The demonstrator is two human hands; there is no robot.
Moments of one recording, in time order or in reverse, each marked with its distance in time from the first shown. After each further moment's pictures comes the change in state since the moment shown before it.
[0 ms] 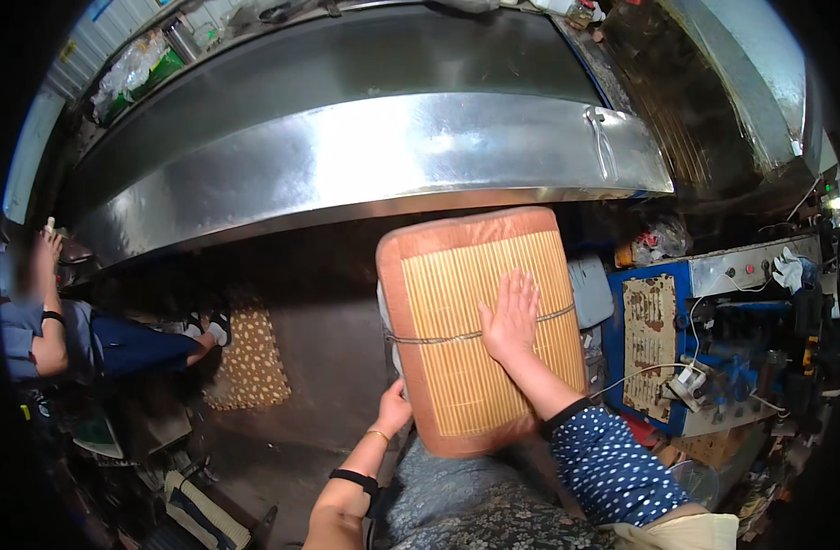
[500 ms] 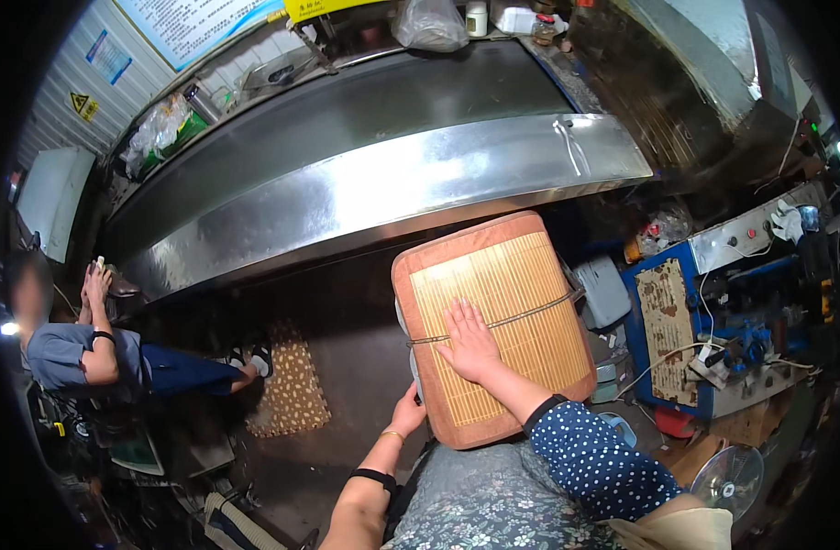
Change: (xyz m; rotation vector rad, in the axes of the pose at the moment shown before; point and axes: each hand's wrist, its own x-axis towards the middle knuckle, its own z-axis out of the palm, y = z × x) left_hand -0.032 0.050 -0.018 0.372 -0.057 -0.096; right_hand -0.049 -0.050 -0.016 0.182 -0.074 -0.359
